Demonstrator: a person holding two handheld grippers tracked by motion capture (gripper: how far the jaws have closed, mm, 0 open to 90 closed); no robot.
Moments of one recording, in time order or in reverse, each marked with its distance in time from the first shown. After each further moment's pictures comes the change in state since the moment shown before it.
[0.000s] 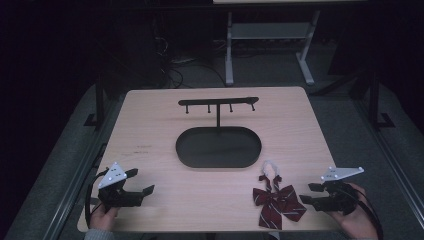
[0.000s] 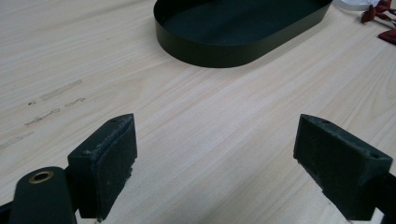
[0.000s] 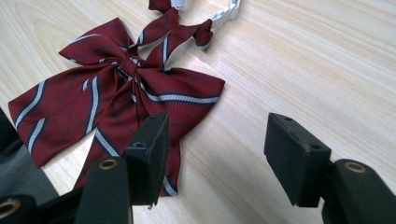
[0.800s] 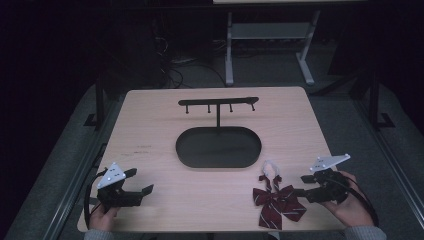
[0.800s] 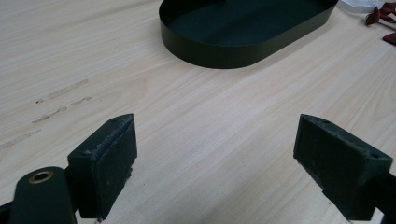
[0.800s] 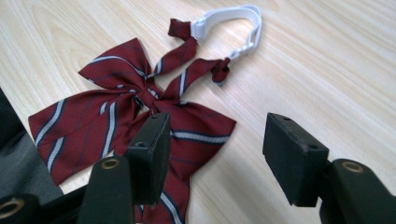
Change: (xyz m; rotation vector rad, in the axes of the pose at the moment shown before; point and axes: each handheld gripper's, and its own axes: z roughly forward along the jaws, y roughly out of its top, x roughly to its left) left arm 0.001 0.000 -0.002 0.000 0.011 0.003; right arm 0.011 0.042 0.000 0.072 0.018 -0.100
